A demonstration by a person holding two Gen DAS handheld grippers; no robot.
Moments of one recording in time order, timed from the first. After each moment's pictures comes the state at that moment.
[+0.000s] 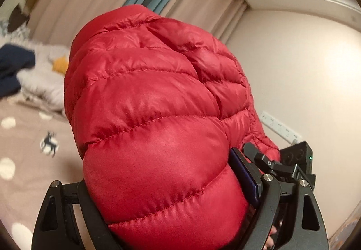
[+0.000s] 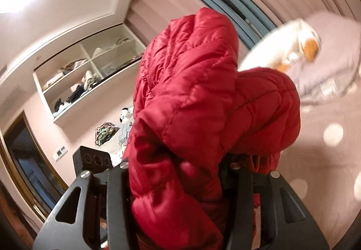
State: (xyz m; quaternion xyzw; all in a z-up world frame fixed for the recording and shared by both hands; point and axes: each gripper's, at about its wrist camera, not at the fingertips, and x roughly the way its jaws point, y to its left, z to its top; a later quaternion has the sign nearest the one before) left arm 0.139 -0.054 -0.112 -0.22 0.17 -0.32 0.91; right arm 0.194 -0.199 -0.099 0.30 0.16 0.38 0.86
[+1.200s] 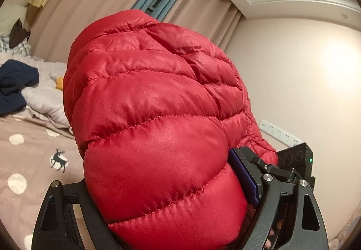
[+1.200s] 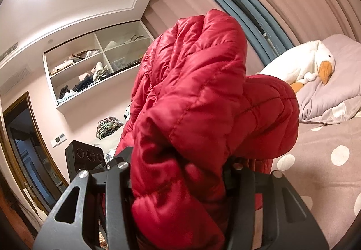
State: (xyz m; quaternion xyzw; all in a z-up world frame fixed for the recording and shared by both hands) left arm 0.131 -0.037 -0.107 -0.22 0.13 -0.31 0.92; right arm 0.197 -0.179 -0.093 0.26 0.13 0.40 0.87
